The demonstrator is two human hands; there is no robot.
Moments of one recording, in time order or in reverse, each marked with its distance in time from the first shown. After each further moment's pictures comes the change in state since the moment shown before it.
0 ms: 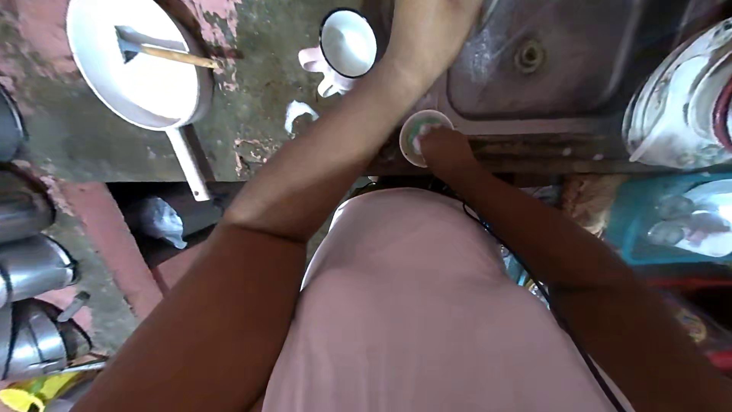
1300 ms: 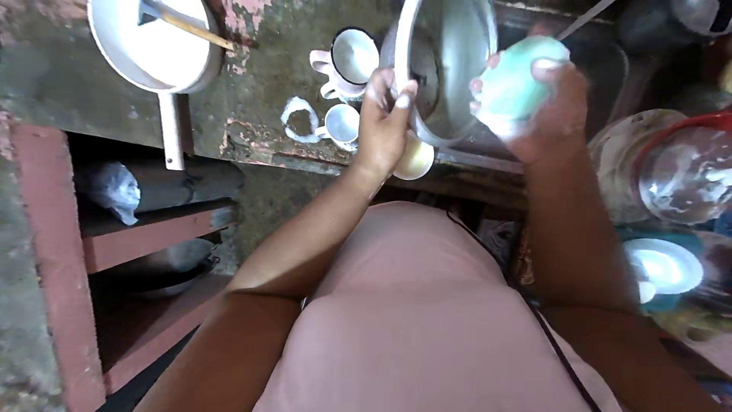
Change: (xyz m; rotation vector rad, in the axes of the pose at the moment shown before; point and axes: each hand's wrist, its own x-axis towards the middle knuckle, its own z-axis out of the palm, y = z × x) left_hand -0.117 0.002 0.007 -0.670 0.297 -0.153; right_hand -0.051 0.097 -0.140 1.992 0.204 -0.332
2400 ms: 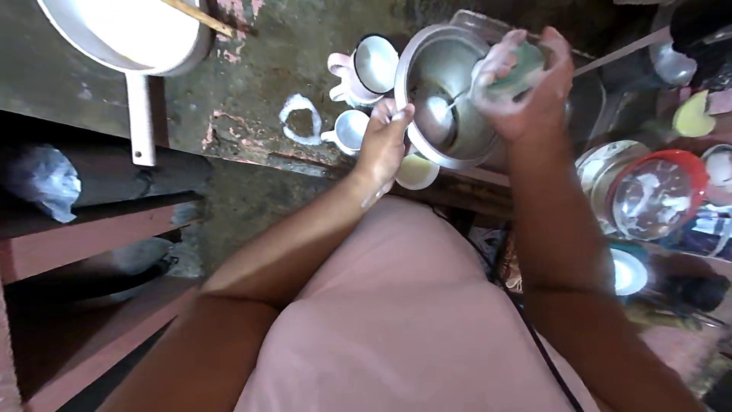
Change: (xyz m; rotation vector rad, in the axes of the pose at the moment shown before) left_hand 0.004 -0.010 -0.037 -0.384 0.075 -0.363; right_hand 0.088 0.019 0.027 0.688 0.050 0.204
